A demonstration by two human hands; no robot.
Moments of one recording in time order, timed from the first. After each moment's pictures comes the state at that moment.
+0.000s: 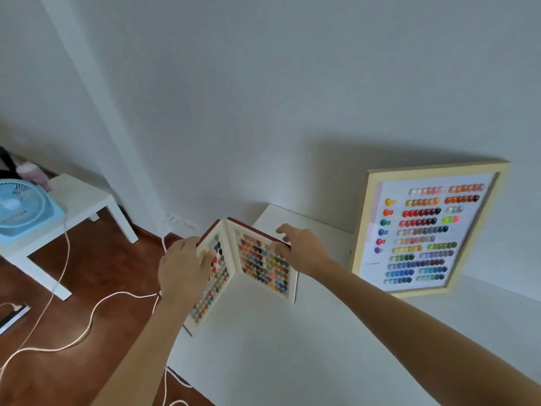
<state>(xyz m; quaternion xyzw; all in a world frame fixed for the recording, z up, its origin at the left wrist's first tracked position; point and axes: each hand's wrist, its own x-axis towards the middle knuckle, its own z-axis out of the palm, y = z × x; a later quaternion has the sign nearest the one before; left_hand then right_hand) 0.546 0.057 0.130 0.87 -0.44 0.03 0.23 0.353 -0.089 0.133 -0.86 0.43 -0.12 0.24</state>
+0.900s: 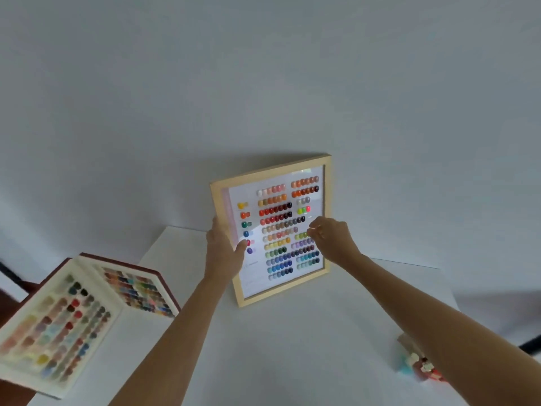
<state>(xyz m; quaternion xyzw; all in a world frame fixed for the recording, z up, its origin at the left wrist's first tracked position) 0.250 -0.105 0.143 0.73 -0.53 -0.17 0.40 0.021 -0.164 0.156 -0.75 0.58 -0.26 0.19</state>
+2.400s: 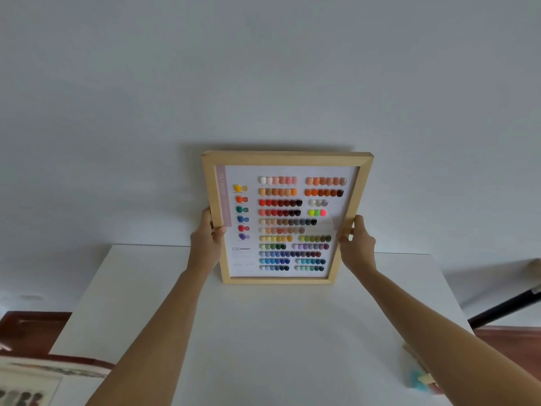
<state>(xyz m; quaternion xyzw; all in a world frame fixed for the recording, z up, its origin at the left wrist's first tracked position) 0.278 -0.264 0.081 0.64 -0.61 -0.25 0.40 -0.030 -0.252 0.068 -0.50 0.73 -0.40 0.23</state>
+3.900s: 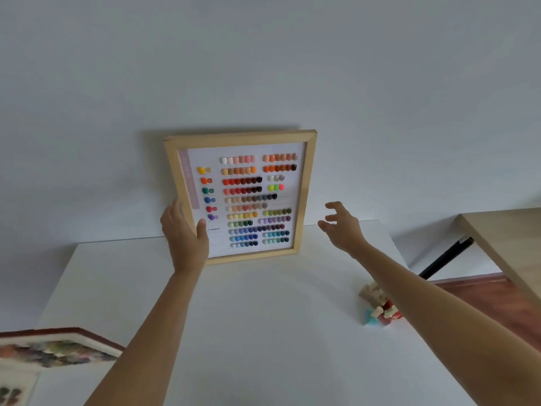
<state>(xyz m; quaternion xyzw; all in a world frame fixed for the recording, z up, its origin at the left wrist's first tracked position) 0.246 -0.201 0.097 0.65 -0.59 -0.13 0.47 -0.067 -0.171 0.110 -0.51 0.75 -0.33 0.28</state>
